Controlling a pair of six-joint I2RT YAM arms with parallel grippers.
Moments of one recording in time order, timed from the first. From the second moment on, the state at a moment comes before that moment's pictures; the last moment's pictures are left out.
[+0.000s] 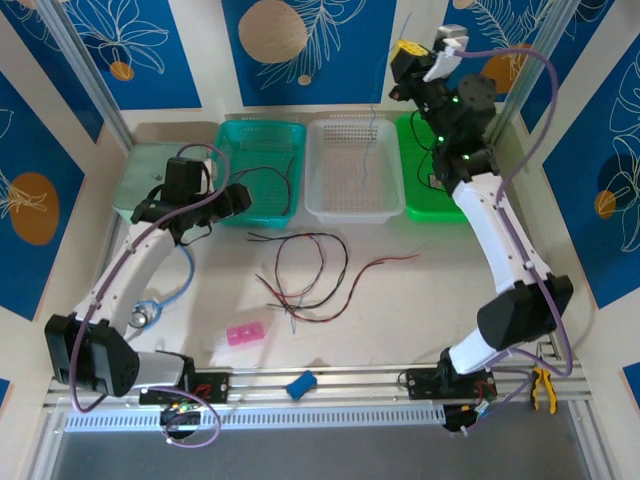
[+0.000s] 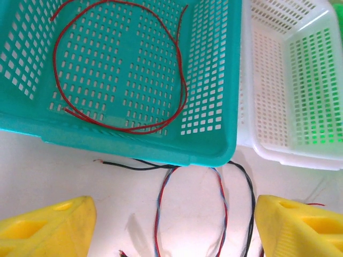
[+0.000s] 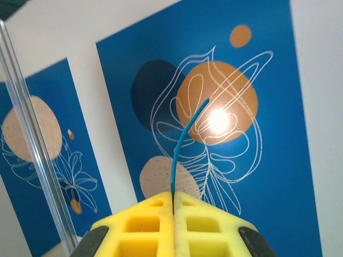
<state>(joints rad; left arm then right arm) -0.23 1.31 1.20 -0.65 0.19 -0.51 0.26 1.58 1.69 0.19 -0.19 0.27</state>
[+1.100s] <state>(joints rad) -0.23 1.15 1.13 -0.77 0.20 -0.49 0.28 2.35 2.19 -0.76 0.03 0.53</state>
